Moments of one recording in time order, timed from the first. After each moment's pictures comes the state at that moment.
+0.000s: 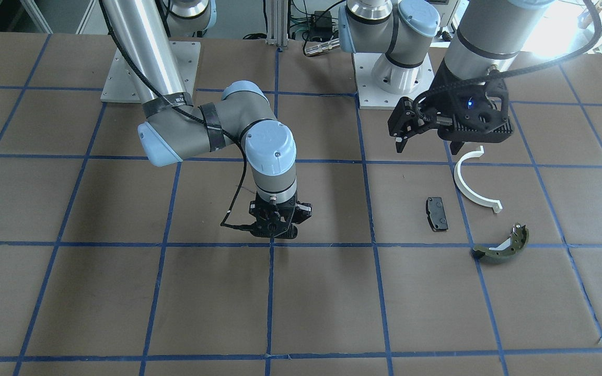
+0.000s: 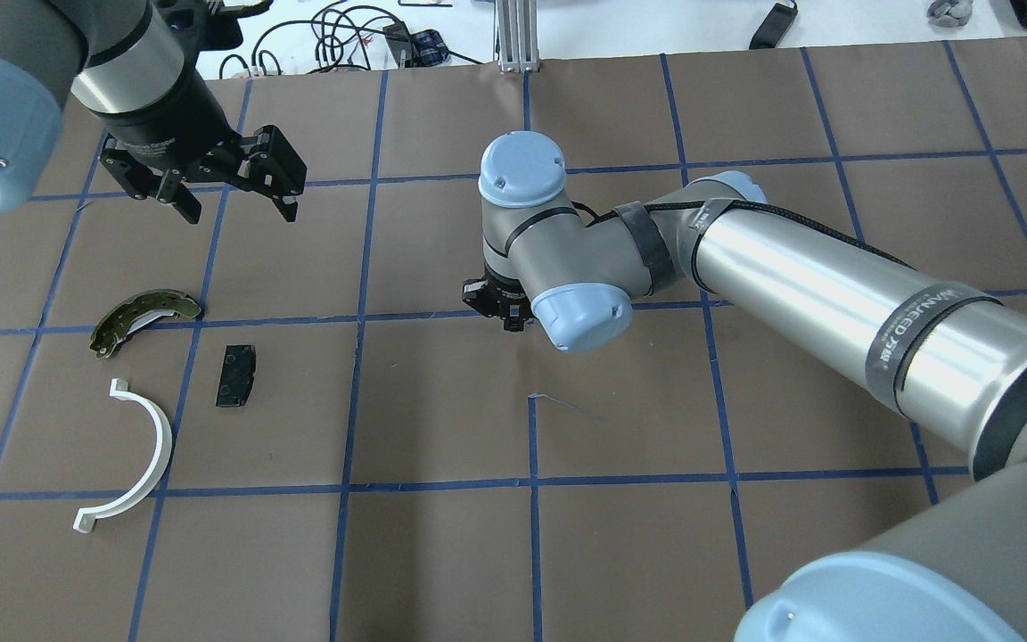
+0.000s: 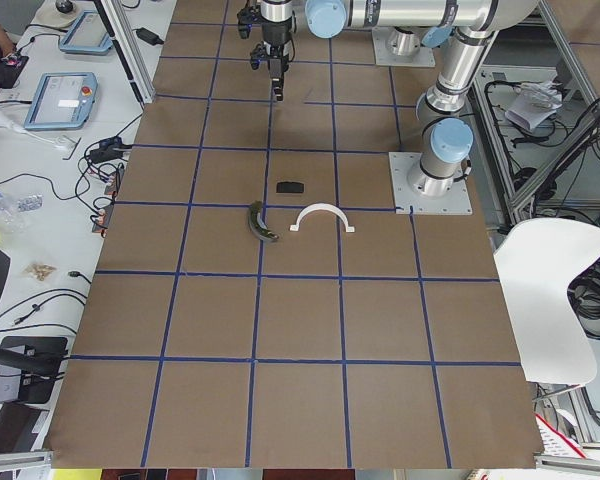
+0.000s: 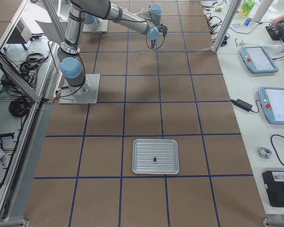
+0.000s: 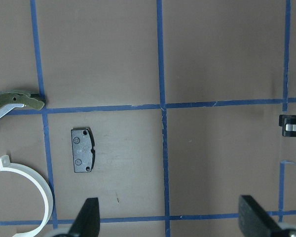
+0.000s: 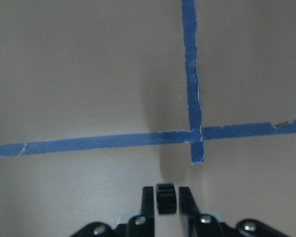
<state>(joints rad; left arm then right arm) -1.55 -1.59 -1.58 -1.52 1.58 0.05 1.98 -1.05 1.69 -2.24 -1.50 0.52</state>
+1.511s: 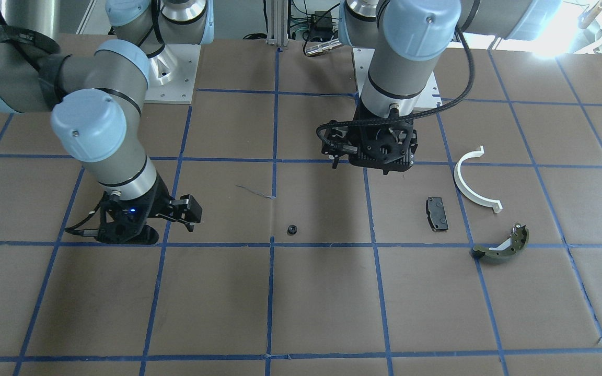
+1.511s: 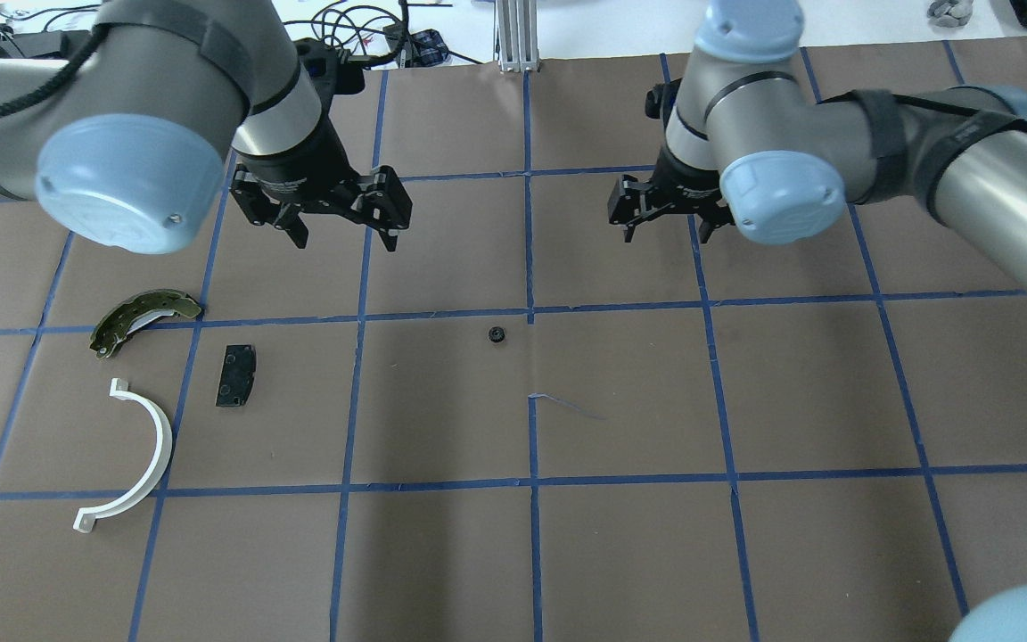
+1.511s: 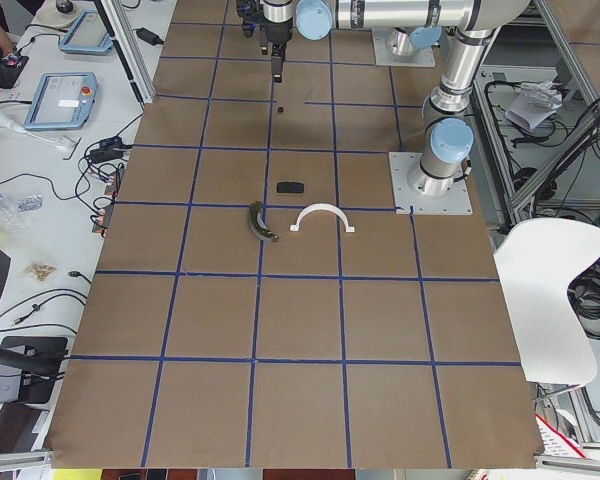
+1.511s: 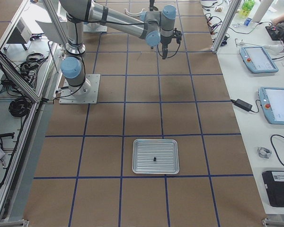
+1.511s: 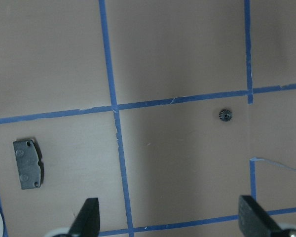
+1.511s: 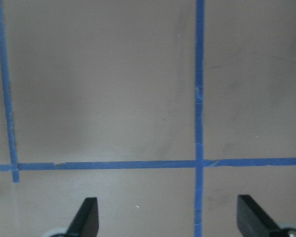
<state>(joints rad) -1.75 -1.70 -1.65 -1.37 1.55 -0.07 1.57 -1.30 1.70 -1.99 -1.52 0.03</state>
